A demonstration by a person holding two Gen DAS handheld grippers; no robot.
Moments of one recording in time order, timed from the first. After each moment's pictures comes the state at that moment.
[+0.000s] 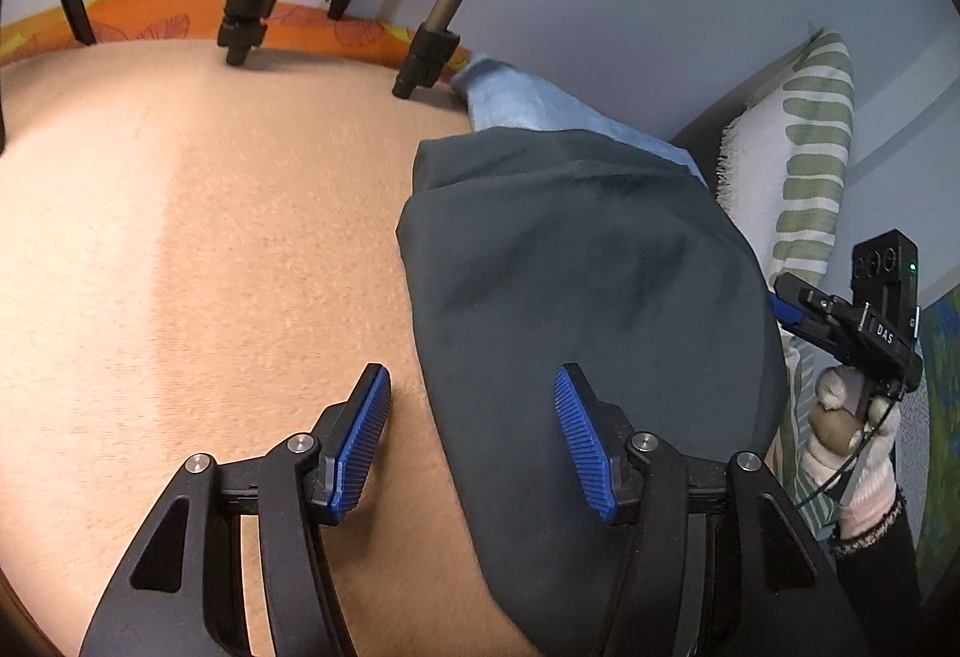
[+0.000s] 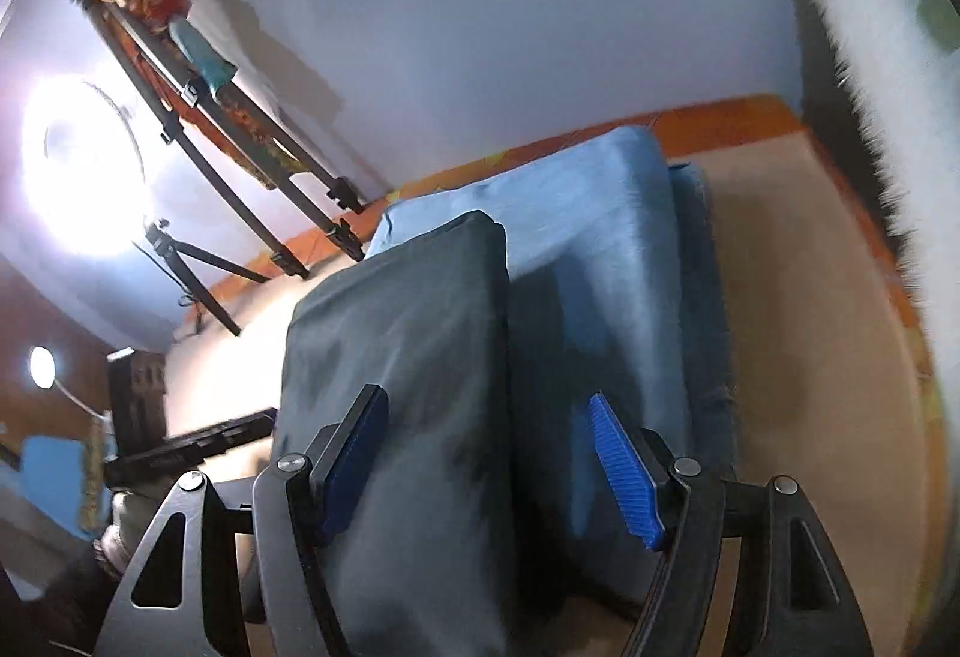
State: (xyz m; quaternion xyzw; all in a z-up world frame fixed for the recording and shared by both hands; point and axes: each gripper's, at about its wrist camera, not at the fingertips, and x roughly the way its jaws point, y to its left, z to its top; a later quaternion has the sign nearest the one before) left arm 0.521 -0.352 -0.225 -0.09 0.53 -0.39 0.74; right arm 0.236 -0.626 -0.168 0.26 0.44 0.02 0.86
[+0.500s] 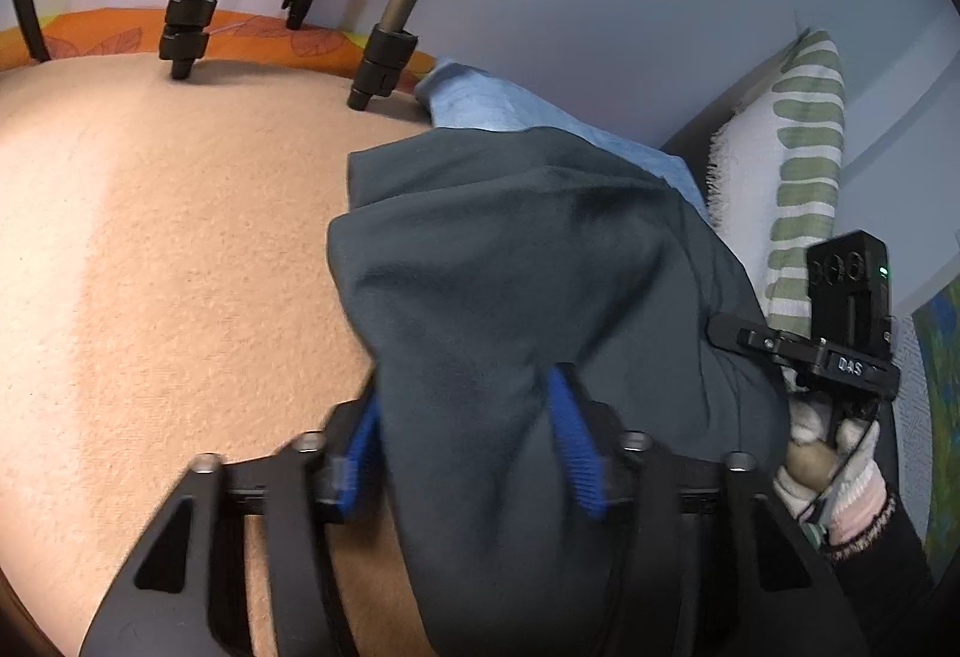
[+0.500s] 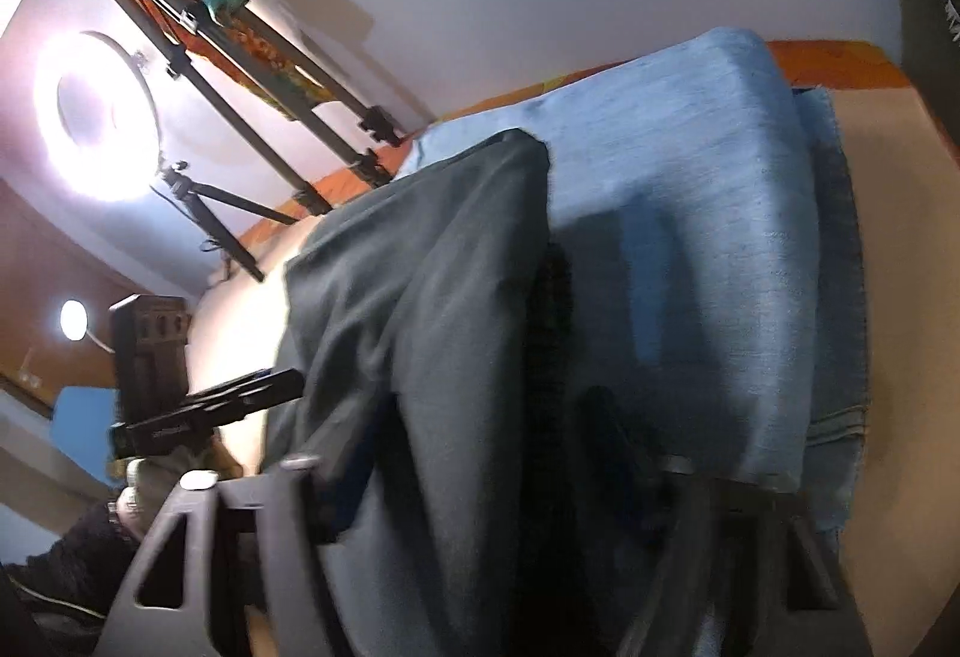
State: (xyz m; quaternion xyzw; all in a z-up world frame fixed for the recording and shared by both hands) left arm 0.521 -0.374 -0.230 -0.10 0.51 -0.40 0.76; right arm 0.263 -0.608 -0.215 0.26 0.48 0.11 0.83
